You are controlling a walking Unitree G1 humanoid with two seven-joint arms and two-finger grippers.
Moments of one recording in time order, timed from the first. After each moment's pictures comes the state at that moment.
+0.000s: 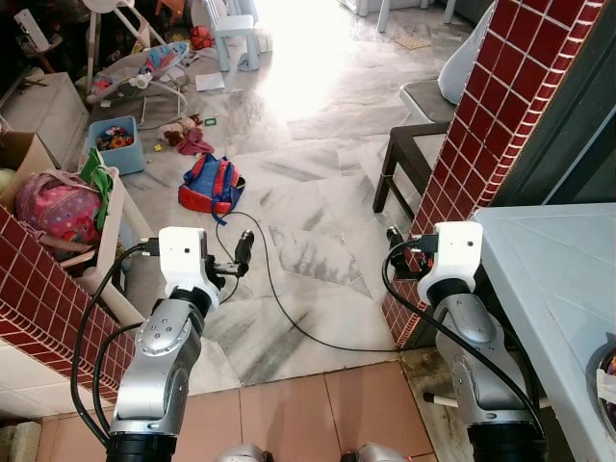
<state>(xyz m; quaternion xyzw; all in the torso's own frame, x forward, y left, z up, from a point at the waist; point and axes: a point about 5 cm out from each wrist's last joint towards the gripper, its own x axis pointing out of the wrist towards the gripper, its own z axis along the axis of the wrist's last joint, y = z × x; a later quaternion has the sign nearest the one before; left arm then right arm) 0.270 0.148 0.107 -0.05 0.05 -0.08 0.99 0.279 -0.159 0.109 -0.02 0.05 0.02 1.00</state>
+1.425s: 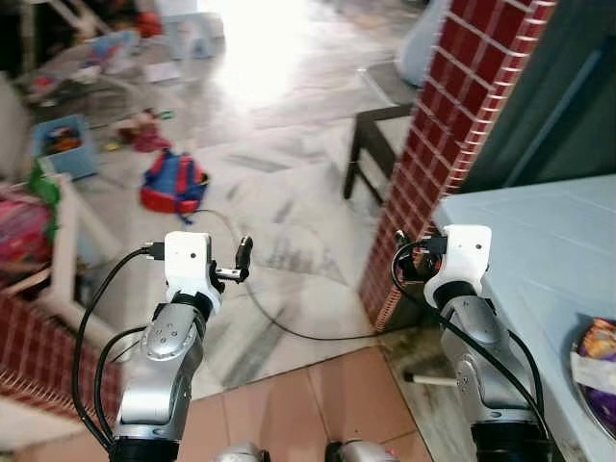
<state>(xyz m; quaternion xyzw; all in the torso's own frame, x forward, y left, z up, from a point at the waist) 0.267 0.146 0.102 -0.01 0.06 -0.06 1.00 0.280 -0.170 0.104 0.00 0.06 0.00 1.00</state>
